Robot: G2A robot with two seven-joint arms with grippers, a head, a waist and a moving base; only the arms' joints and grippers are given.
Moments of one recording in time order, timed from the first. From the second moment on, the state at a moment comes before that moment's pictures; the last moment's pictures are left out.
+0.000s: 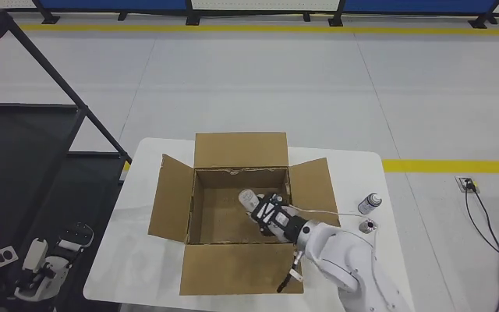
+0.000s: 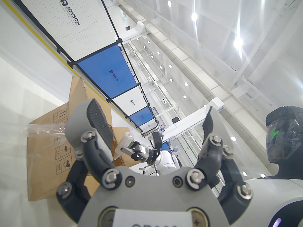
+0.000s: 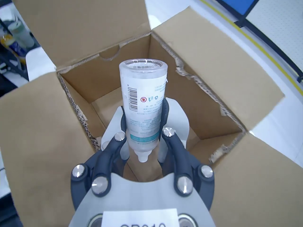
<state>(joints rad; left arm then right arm) 1.79 -1.22 -2.08 -1.94 -0.54 -0.62 -0.59 -1.12 -1.39 1.21 -1.88 -1.35 -0.48 0.59</state>
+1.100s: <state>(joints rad) 1.79 -1.22 -2.08 -1.94 -0.54 -0.62 -0.59 -1.70 -1.32 1.83 -1.69 -0.94 -0.72 -0.26</state>
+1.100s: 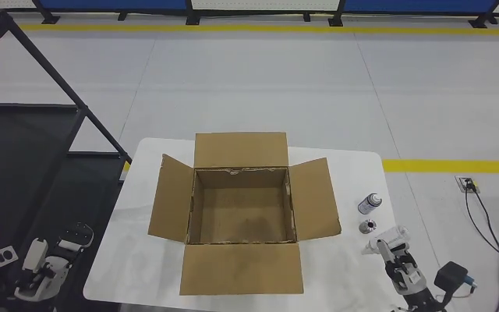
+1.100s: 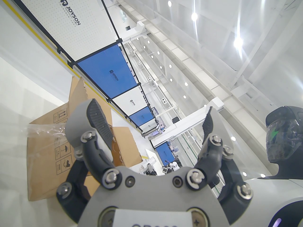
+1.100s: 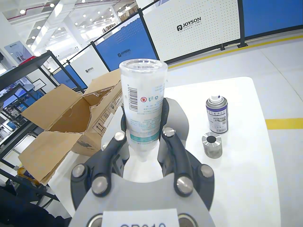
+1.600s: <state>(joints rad) 1.79 -1.22 -2.08 -1.94 -0.54 -0.62 -0.59 -1.70 -1.32 1.83 -1.69 -0.94 -0.72 -0.26</state>
